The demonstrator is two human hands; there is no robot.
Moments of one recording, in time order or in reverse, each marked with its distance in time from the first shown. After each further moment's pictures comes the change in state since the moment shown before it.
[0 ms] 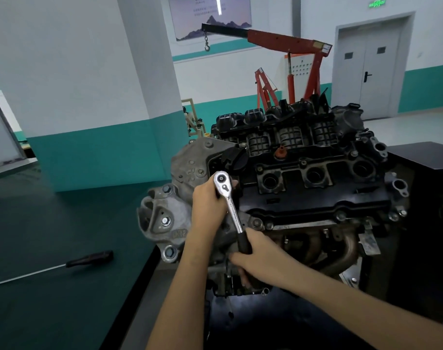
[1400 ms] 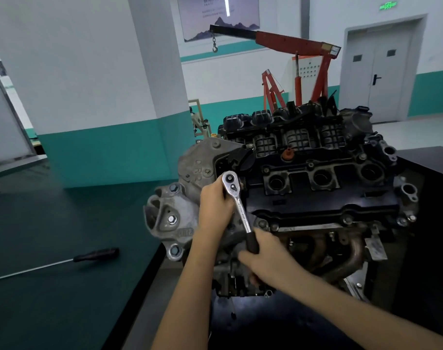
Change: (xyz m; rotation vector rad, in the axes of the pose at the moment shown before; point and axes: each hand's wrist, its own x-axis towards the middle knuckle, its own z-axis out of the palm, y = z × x) left_hand -0.001 0.001 0.000 0.060 -0.035 -0.004; right_hand -0.001 0.001 0.003 -0.023 0.118 -0.010
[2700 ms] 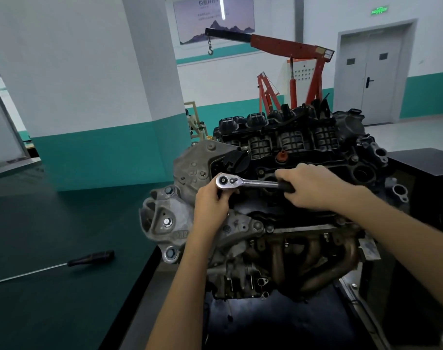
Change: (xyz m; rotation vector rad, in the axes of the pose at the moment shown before) left_hand 0.000 0.002 -0.005 -0.133 -0.051 0.001; right_hand 0.046 -0.042 -0.130 -1.133 0.147 -0.228
